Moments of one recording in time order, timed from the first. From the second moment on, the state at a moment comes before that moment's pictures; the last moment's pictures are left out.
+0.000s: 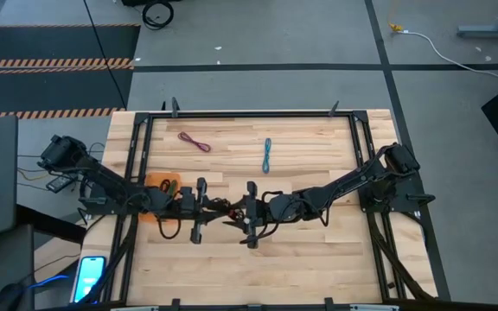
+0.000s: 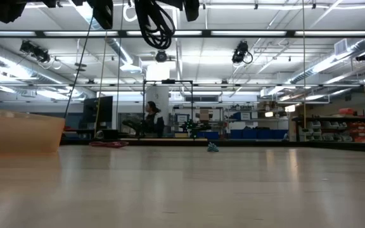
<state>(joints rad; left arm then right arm) -0.44 1.28 0.48 0.92 -0.43 -0.04 0.33 1.80 1.19 0.43 0.33 0.04</state>
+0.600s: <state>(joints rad) -0.48 1.12 0.48 0.61 -0.62 -0.13 0.33 1.80 1.19 0.07 0.48 0.13</state>
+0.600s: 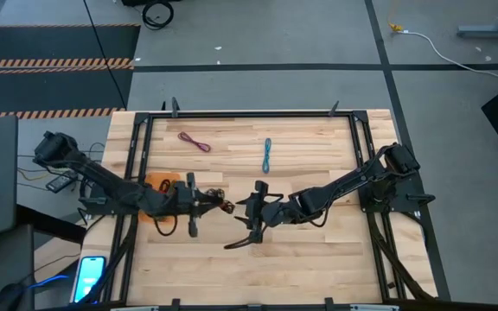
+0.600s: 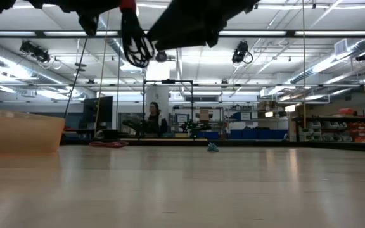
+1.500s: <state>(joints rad) -0.51 0.88 0.95 -1.11 -0.54 -0.98 0.41 1.57 1.19 -0.33 0.69 0.28</state>
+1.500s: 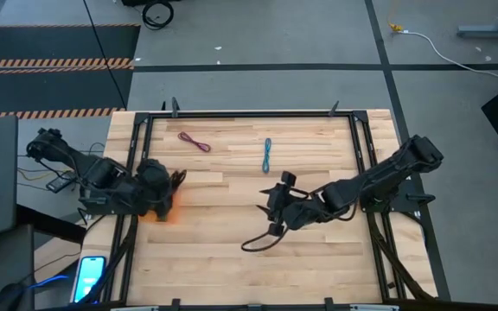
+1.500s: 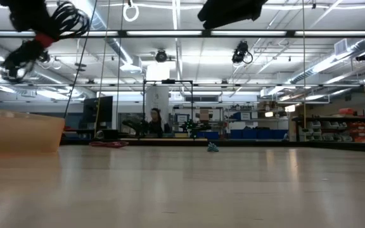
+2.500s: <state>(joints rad) -0.43 0.83 0.65 -1.08 -0.39 -1.50 0.44 1.57 1.19 -0.35 0.71 0.13</state>
